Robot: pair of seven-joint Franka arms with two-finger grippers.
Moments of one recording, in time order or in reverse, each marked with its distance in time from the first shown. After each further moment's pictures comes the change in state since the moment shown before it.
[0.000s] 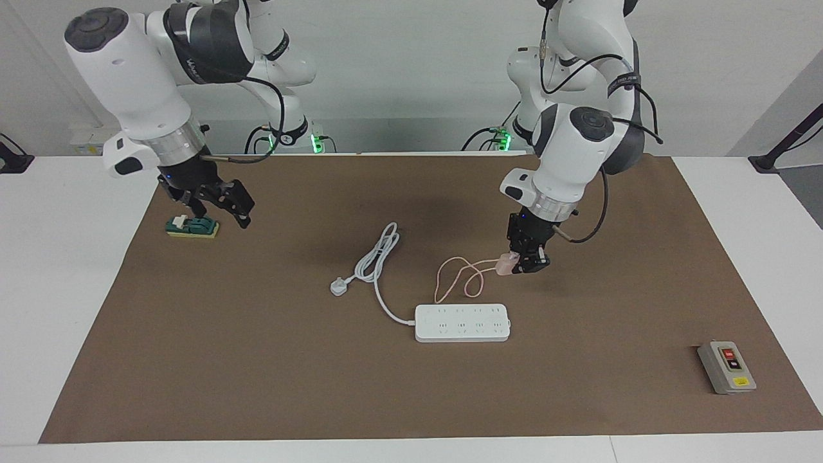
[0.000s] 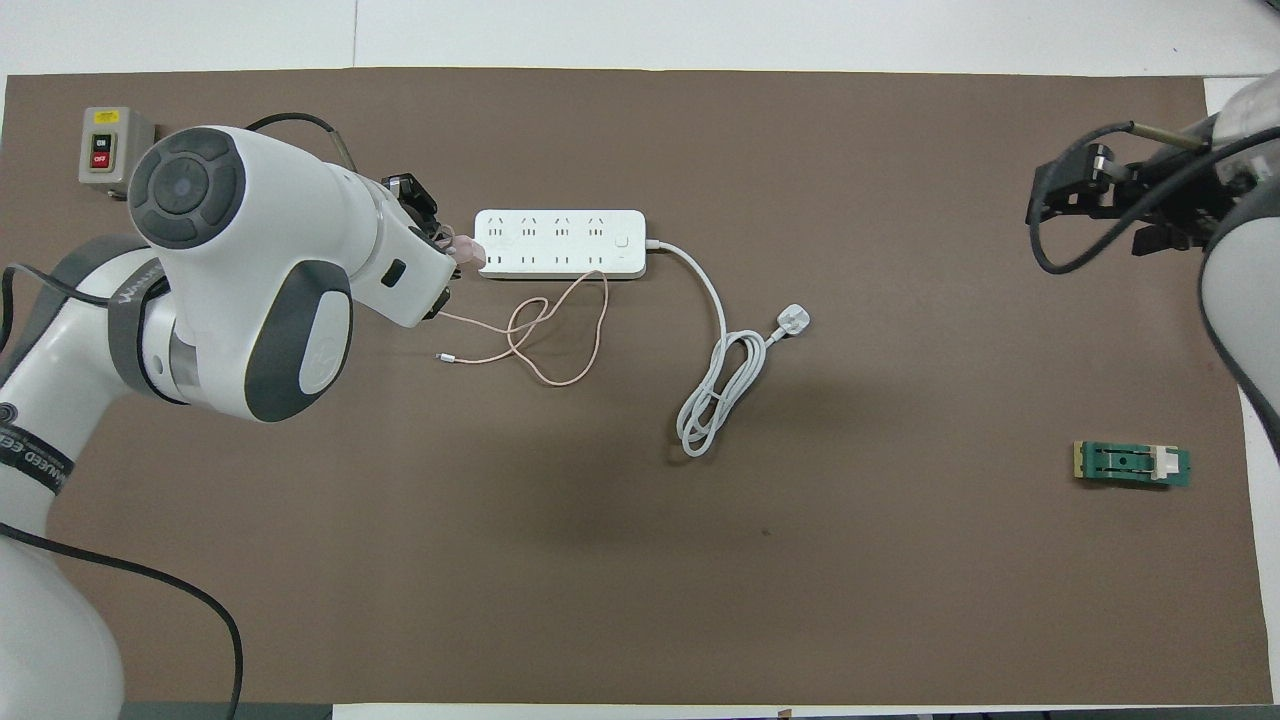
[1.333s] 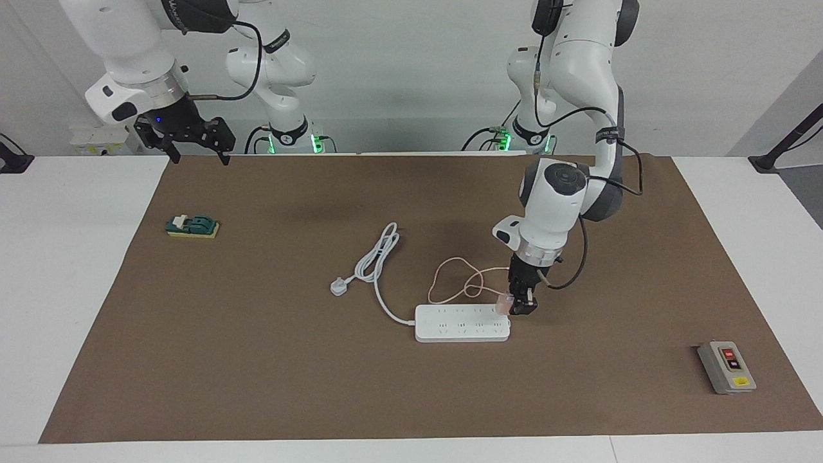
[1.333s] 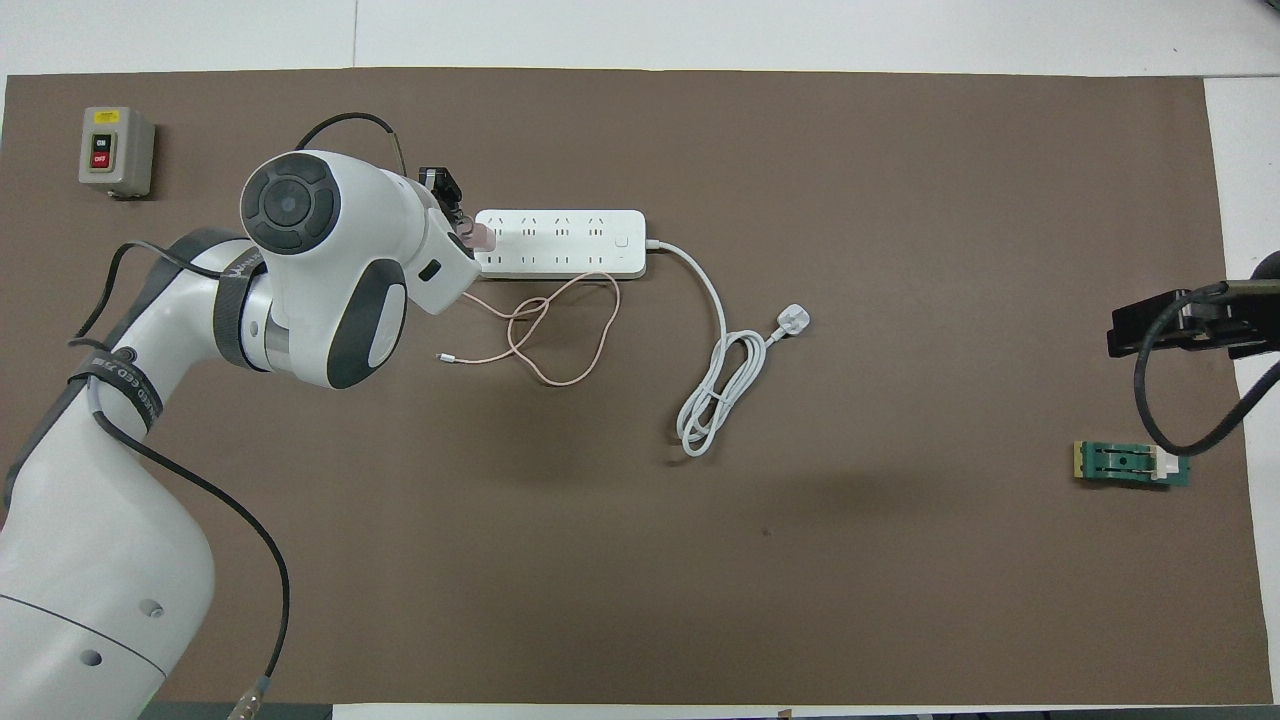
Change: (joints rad) left arm 0.001 0.178 0.007 0.014 0.089 0.203 0.079; right arm -0.041 -0.220 0.006 -0.184 -0.058 -0.183 -0.208
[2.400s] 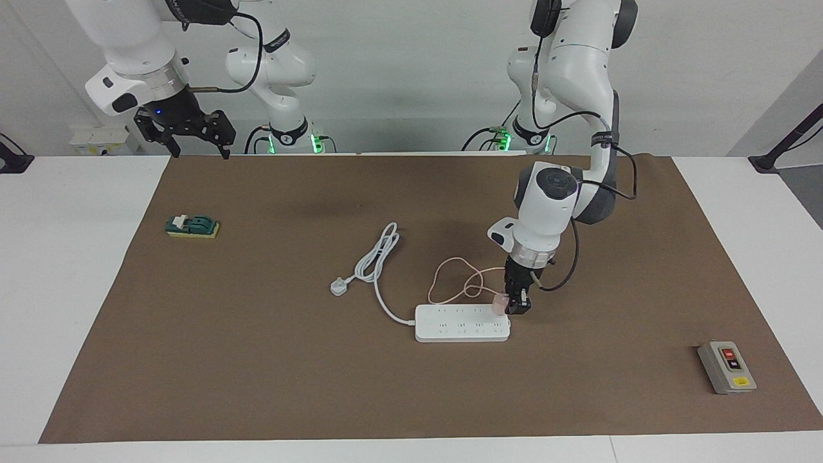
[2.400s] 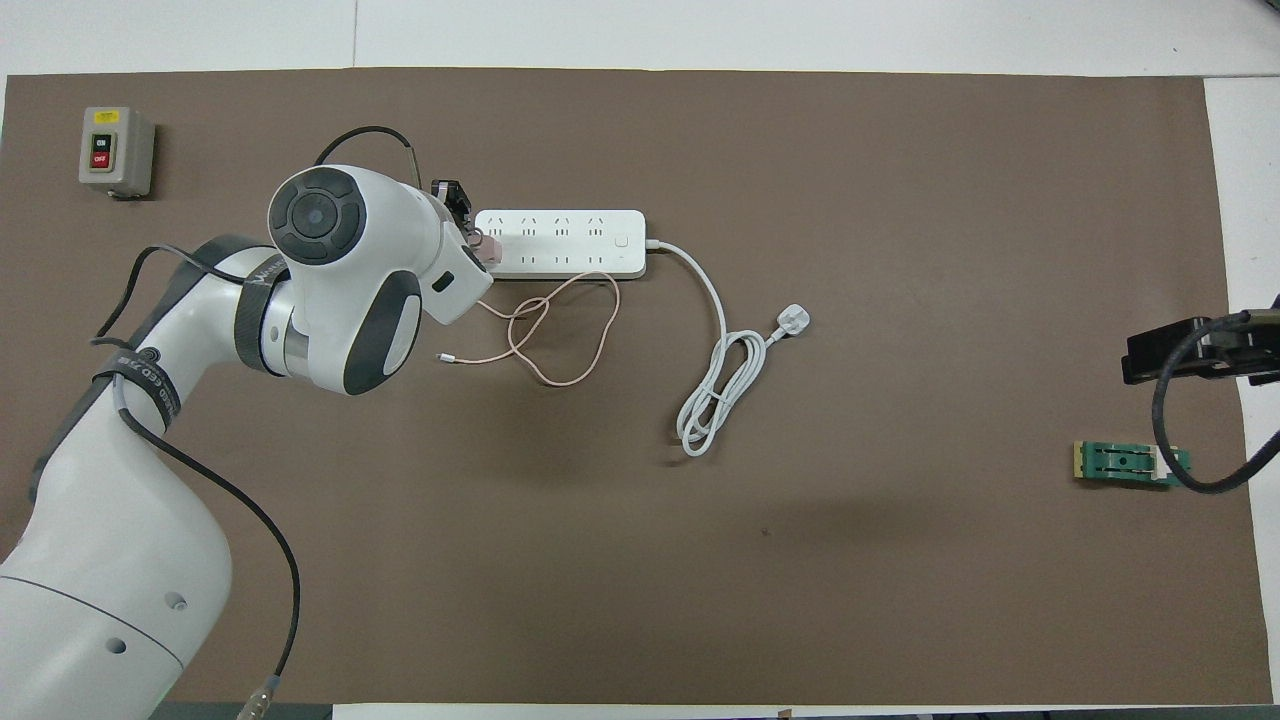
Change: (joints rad) left arm -0.011 0.008 -0.003 -0.016 0.014 0.011 -0.012; right arm 0.000 -0.009 0.001 -0.009 0.002 -0.001 0.000
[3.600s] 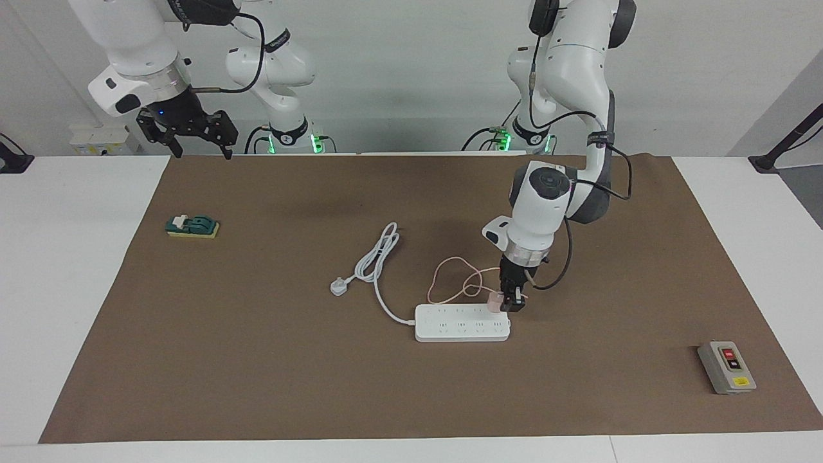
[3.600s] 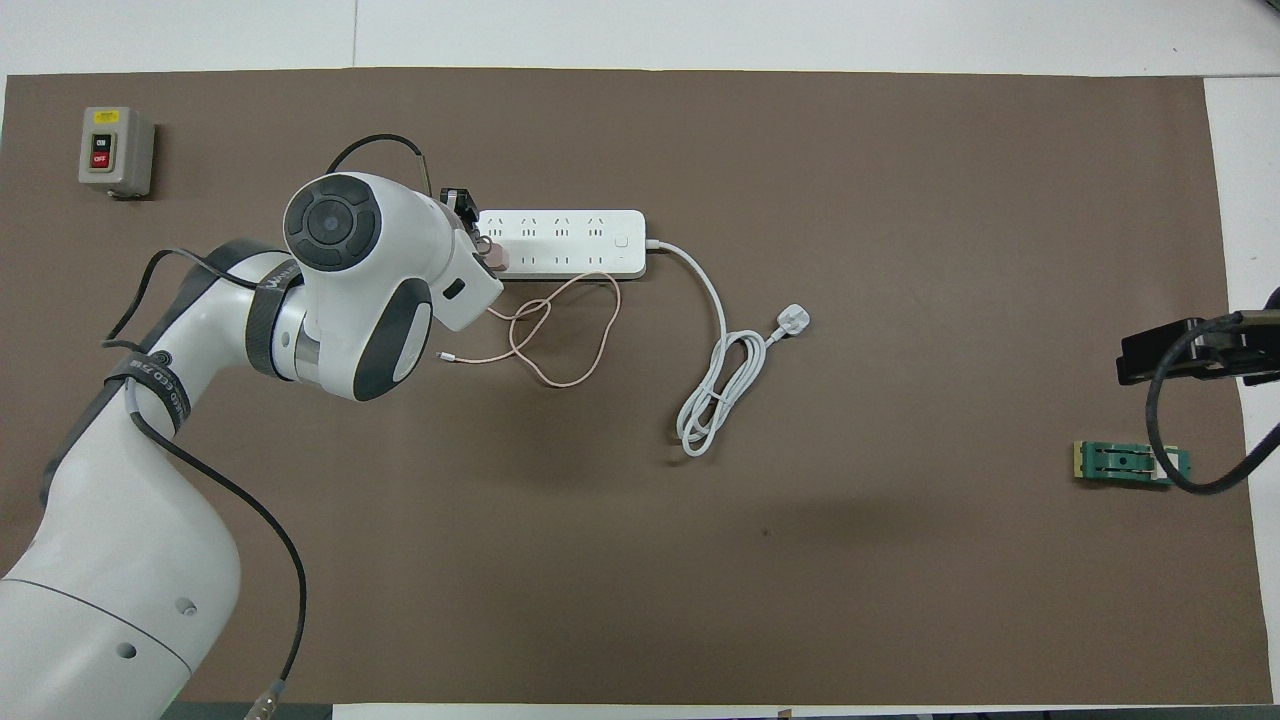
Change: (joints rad) left arm -0.014 -0.002 0.000 -0.009 0.005 -0.009 -0.016; right arm 0.002 0.000 0.003 -0.002 0.001 0.000 0.000
